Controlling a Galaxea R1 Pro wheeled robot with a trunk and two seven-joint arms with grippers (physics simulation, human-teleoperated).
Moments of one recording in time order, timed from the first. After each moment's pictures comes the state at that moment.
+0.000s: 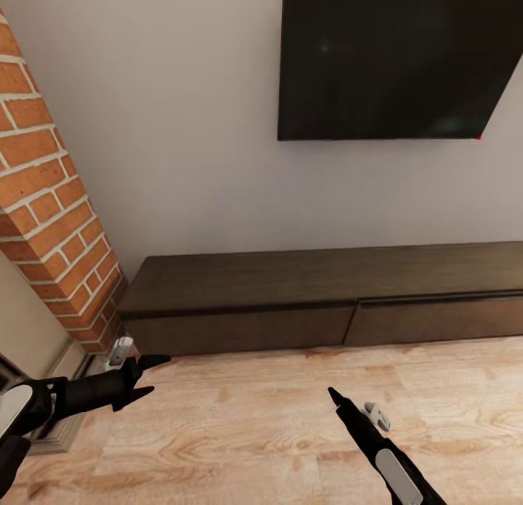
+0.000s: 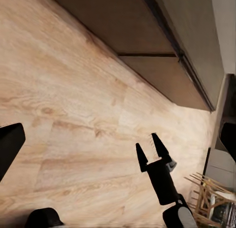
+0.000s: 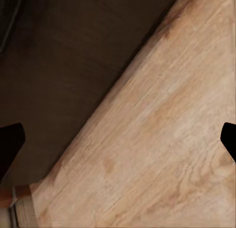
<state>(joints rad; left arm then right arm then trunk) -0.27 0.40 0.05 -1.50 1.79 1.00 0.45 -0.37 -0.06 0.06 -0.67 -0.99 0.05 0.21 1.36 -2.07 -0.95</state>
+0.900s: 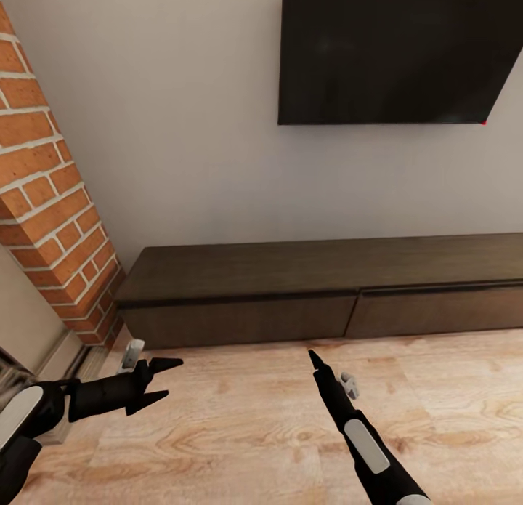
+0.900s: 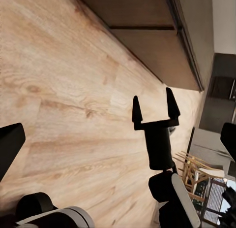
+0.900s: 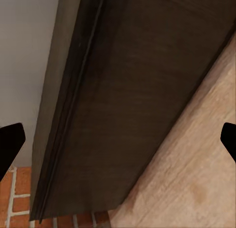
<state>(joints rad) -0.27 0.40 -0.02 -1.51 1.88 1.00 0.45 -0.46 0.06 0.06 -0.67 -1.16 -0.04 0.33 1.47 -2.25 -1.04</state>
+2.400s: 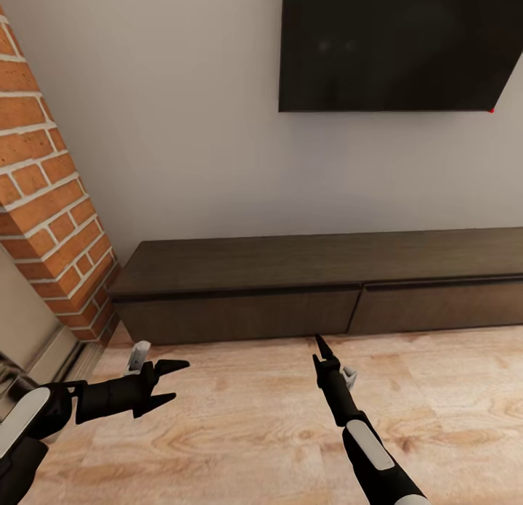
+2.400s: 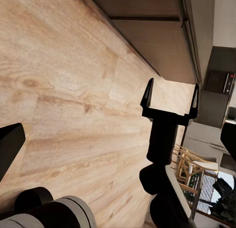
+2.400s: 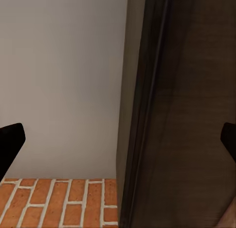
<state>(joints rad) -0.27 0.39 -0.05 -1.51 1.92 1.00 0.45 -0.46 0.07 0.06 -0.65 -1.41 0.03 0.67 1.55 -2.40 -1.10</state>
